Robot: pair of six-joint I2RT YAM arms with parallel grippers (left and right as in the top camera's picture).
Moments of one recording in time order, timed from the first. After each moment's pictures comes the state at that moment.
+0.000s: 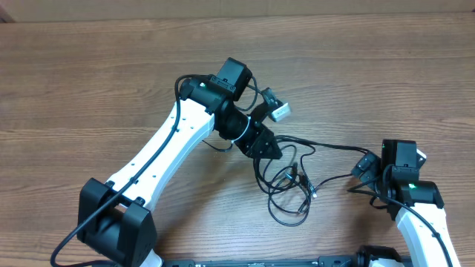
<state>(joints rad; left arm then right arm) -0.53 1.77 1.54 -1.15 0.88 0.21 -0.10 1.02 0.58 -0.75 0.23 0.60</state>
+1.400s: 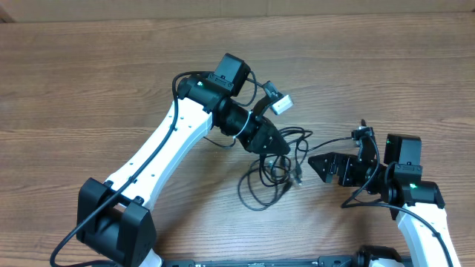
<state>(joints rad) -0.52 1.77 1.54 -1.08 1.09 0.25 -0.11 1.02 0.58 -0.59 -0.69 0.08</state>
